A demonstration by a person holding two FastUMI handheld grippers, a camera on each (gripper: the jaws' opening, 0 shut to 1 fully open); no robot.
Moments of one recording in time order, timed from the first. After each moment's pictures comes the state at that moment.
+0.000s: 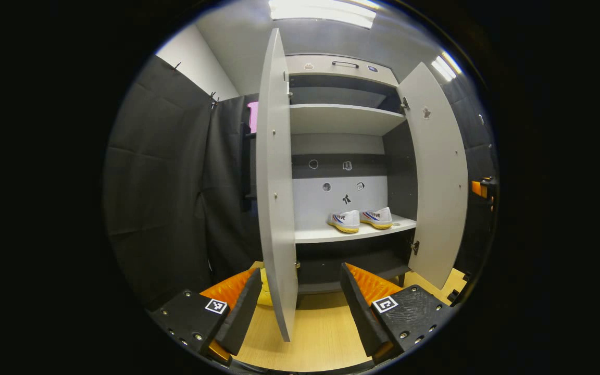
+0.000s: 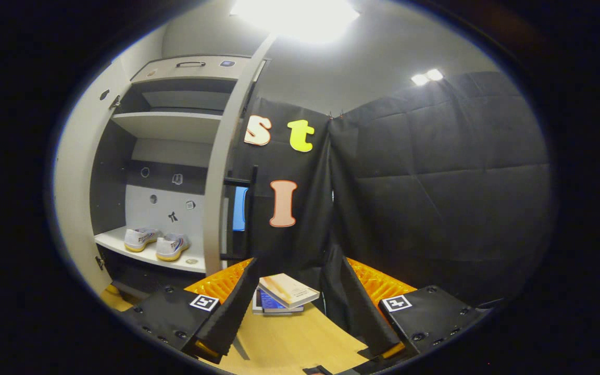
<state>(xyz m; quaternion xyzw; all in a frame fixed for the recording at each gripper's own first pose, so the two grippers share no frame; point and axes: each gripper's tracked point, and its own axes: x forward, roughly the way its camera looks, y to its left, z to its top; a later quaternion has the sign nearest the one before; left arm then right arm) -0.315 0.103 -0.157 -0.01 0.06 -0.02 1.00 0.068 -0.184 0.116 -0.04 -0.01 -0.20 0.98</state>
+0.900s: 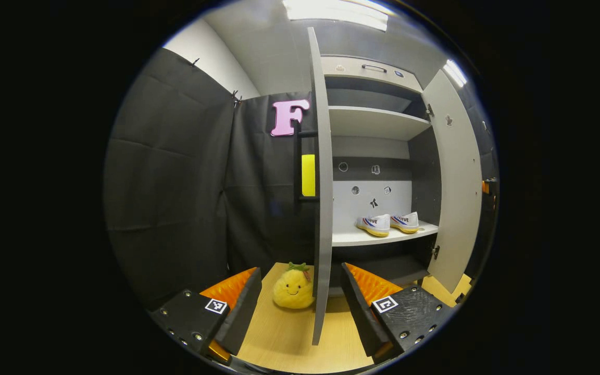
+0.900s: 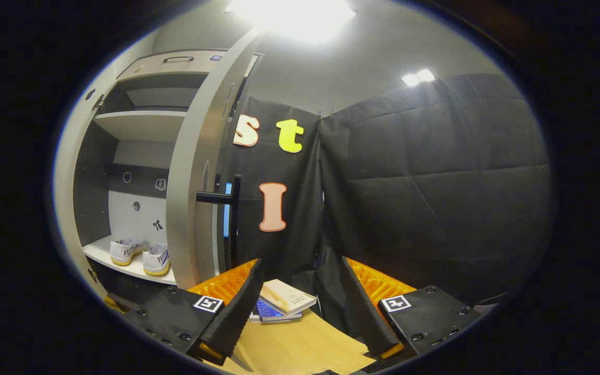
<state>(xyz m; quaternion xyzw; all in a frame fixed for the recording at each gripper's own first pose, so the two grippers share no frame) -0.309 0.161 -0.161 -0.03 0.05 0.03 1.00 0.102 -0.163 0.123 -0.02 0.00 -0.21 0.98</state>
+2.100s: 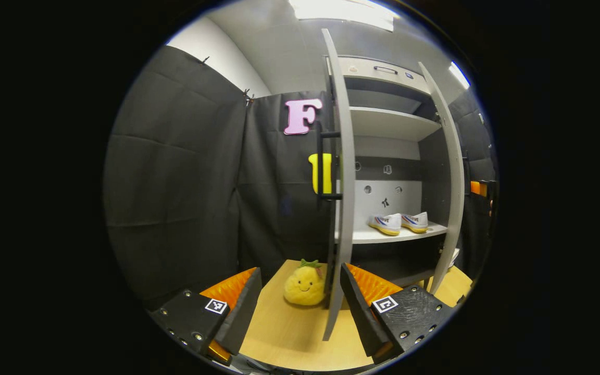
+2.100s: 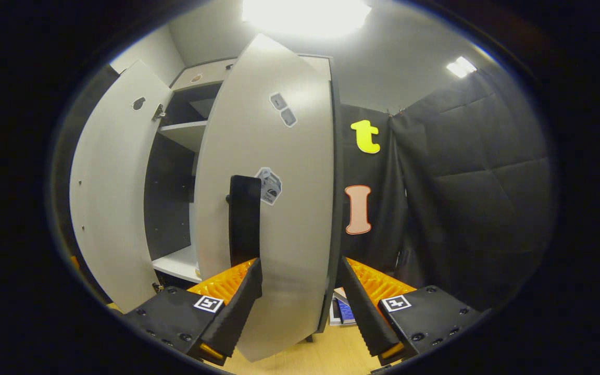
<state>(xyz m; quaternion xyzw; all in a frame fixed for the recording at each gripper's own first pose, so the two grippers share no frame) -0.340 0.199 -0.163 -0.04 0.06 0.09 0.99 0.145 -0.007 0.127 0.00 -0.01 0.00 1.00</state>
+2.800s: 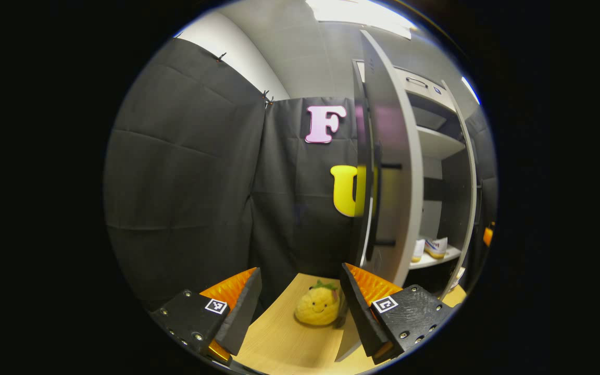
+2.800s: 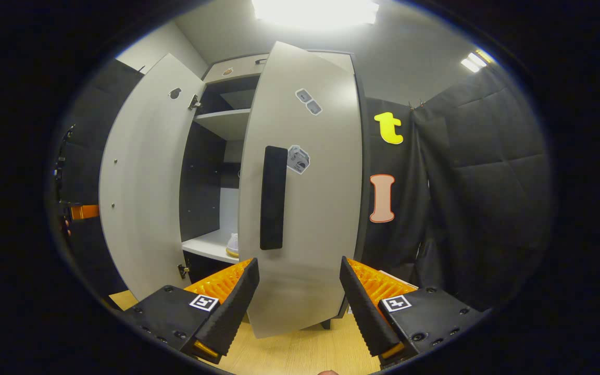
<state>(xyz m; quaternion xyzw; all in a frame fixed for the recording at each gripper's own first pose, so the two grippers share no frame) -0.261 0.265 -0.107 -0.08 0.03 0.12 0.99 0.100 0.025 0.081 -0.02 0.02 0.06 1.00</state>
